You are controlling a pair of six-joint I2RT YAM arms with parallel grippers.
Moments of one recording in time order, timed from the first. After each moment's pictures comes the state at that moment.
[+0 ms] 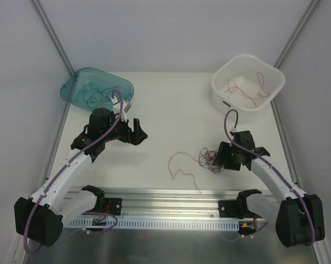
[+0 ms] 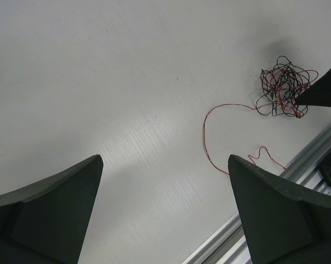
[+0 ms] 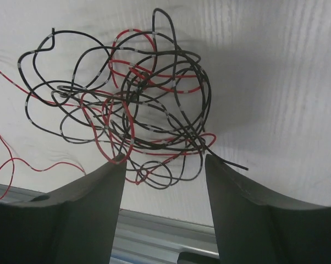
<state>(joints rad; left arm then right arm) -0.34 0.97 0.77 -0.33 0.39 -0.20 0.22 1.00 0.54 -0.65 -0.16 0.42</state>
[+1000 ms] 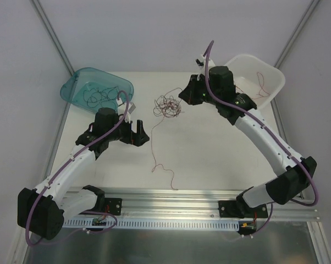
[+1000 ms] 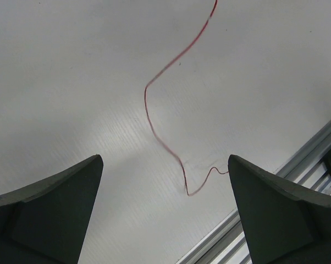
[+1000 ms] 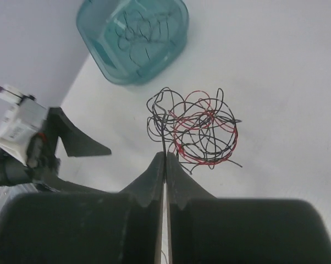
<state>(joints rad) -0.36 1.04 0.77 -0.34 0.38 -0.20 0.58 1.45 1.47 -0.45 -0.18 0.39</state>
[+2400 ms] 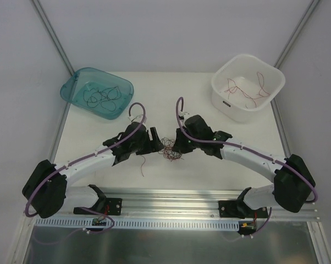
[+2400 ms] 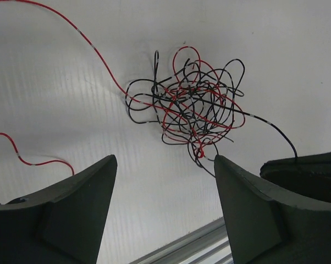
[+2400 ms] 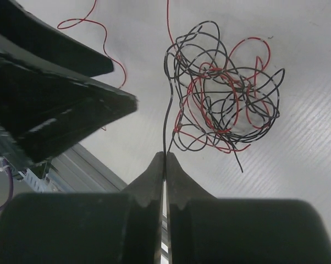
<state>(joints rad) -0.69 1.20 0.67 -0.18 -0.02 -0.79 0.82 1.37 0.92 -0.31 -0.13 0.53</state>
